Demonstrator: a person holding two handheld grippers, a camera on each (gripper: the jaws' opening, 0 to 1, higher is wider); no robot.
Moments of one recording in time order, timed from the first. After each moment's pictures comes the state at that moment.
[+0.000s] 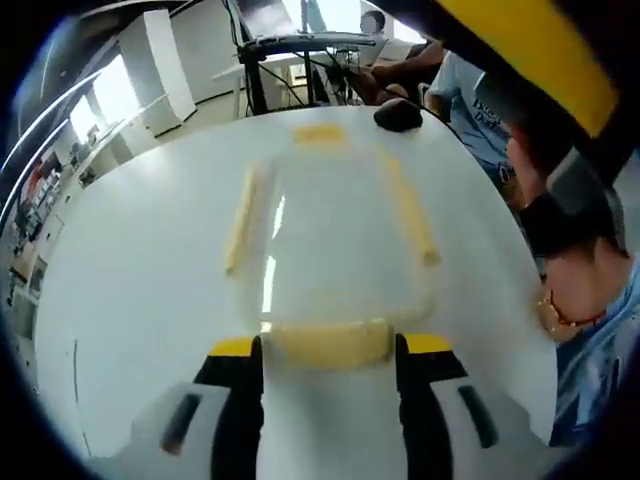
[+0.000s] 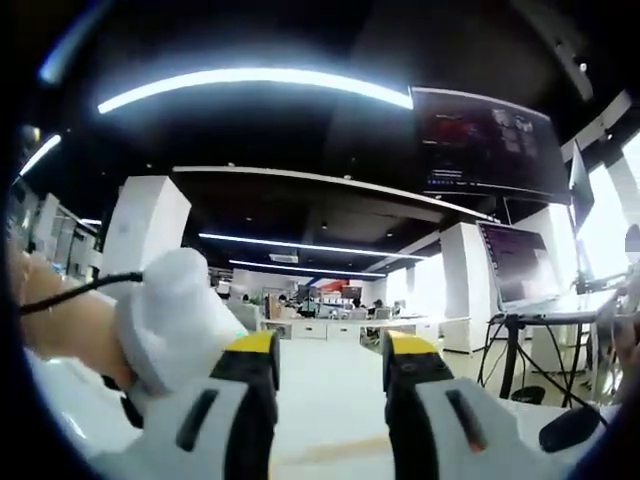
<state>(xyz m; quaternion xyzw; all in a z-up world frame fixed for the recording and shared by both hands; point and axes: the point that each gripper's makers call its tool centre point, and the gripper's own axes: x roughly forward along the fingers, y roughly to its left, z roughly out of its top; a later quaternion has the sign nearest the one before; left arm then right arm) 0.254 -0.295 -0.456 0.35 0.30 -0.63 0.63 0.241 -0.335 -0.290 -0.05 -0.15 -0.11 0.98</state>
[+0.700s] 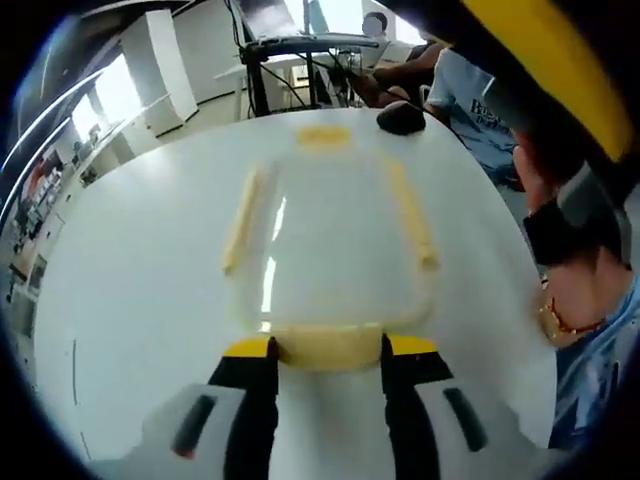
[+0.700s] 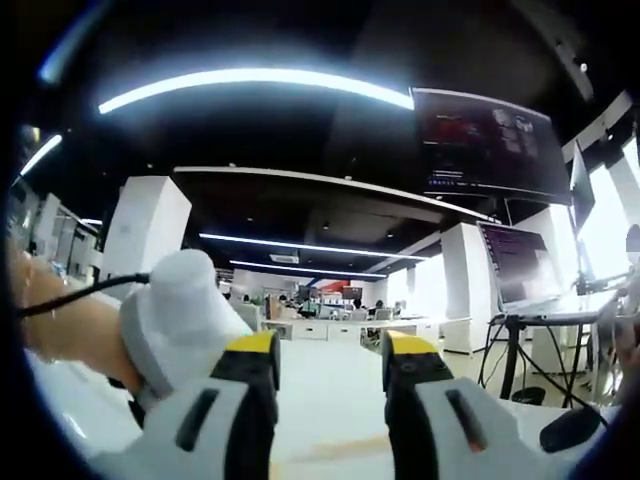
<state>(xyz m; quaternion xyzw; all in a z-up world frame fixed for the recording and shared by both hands) 0.256 -0.293 -0.454 0.34 0.31 -0.62 0.63 0.242 -0.334 -0.290 -0.05 -0.15 -0.11 0.98</state>
